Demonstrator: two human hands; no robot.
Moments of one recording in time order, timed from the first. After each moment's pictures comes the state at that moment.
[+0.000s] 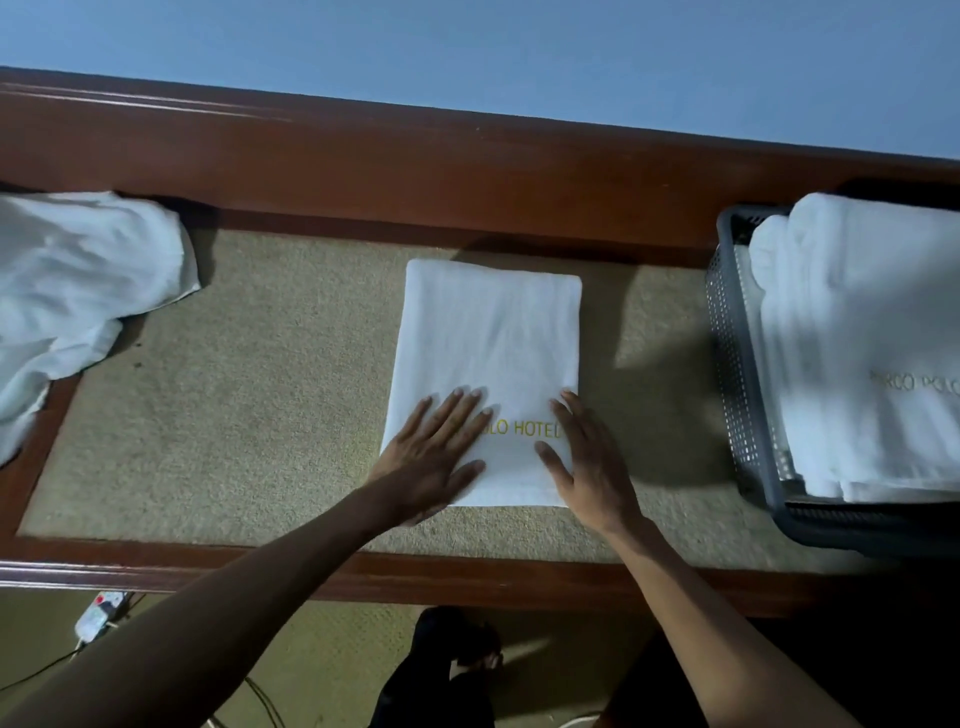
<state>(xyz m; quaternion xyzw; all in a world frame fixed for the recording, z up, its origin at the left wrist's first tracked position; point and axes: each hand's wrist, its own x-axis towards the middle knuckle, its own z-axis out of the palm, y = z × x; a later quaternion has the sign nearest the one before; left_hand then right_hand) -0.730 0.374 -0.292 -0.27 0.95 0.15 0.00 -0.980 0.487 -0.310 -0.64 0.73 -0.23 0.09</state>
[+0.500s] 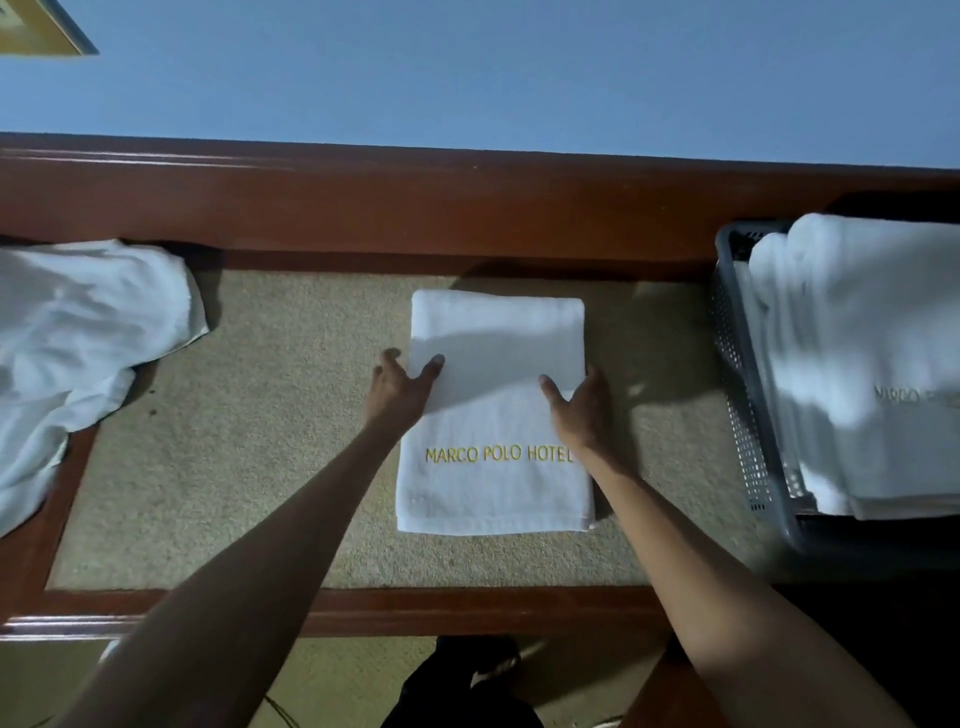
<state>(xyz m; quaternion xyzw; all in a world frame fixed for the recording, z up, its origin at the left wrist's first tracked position) -0.756 0.253 -0.264 -0.66 0.59 0.45 -0.11 -0.984 0.371 -0.296 -0.29 0.87 -0.30 0.28</state>
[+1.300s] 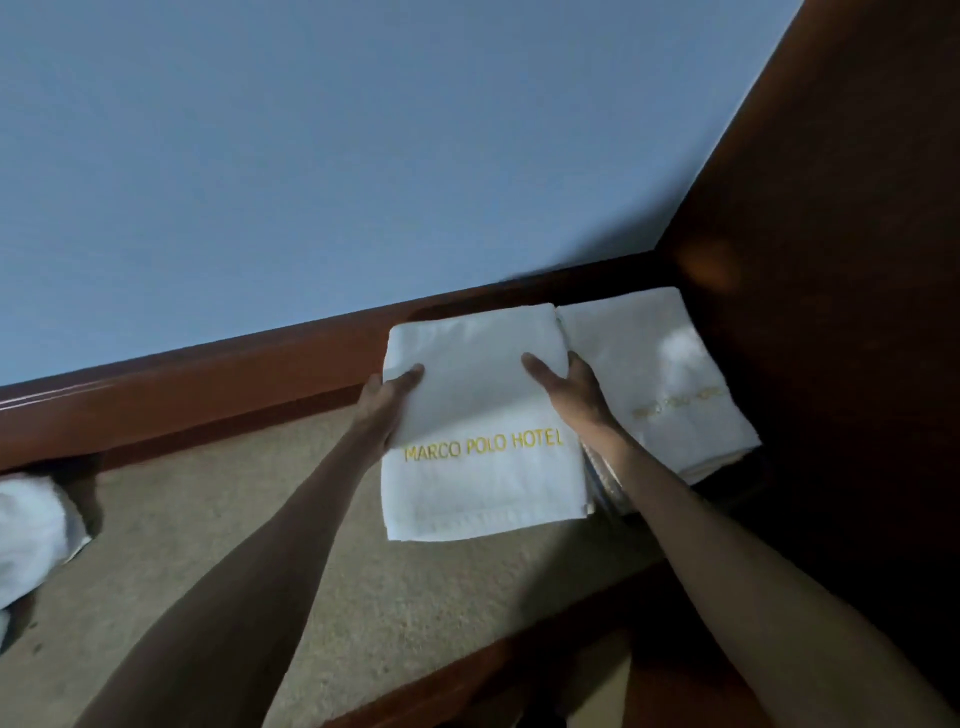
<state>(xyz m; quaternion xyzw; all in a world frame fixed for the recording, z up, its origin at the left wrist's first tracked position) -0.914 0.240 -0.097 -0.50 0.49 0.70 -0.16 -1.105 0.419 -0.057 -0.22 0.79 -0.51 0.26</state>
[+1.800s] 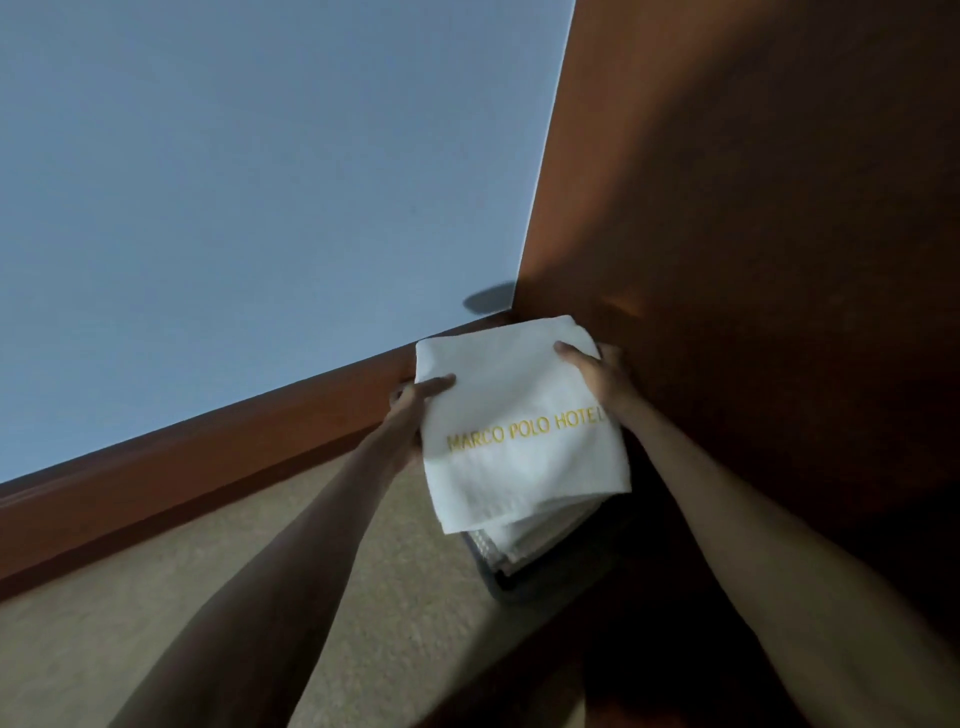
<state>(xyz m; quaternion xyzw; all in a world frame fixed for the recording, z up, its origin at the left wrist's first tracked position) -1.121 0.357 -0.004 -0.38 0.43 0.82 -0.05 -1.308 0.553 0.031 -0.13 0.81 -0.56 0.16</state>
